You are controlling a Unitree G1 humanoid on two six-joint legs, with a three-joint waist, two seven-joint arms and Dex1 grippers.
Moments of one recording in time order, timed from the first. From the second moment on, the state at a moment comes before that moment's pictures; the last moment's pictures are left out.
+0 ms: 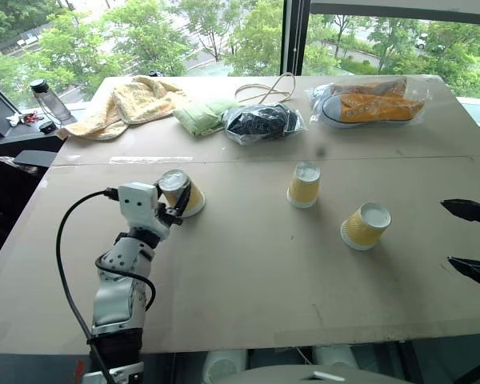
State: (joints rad) left arm -0.07 0.34 0.19 -0.12 -0.30 0.07 -0.49; right arm 0.16 -0.80 -0.61 -0.20 1.01 0.32 1.51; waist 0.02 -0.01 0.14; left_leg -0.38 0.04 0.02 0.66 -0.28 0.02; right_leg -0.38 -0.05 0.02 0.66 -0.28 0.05
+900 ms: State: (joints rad) left arm -0.20 0.41 -0.09 -0.12 -0.30 0.04 -0.83; right arm 0.18 -0.78 -0.61 -0.25 1.00 0.33 1.45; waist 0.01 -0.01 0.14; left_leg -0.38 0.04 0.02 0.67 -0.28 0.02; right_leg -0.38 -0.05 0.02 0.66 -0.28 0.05
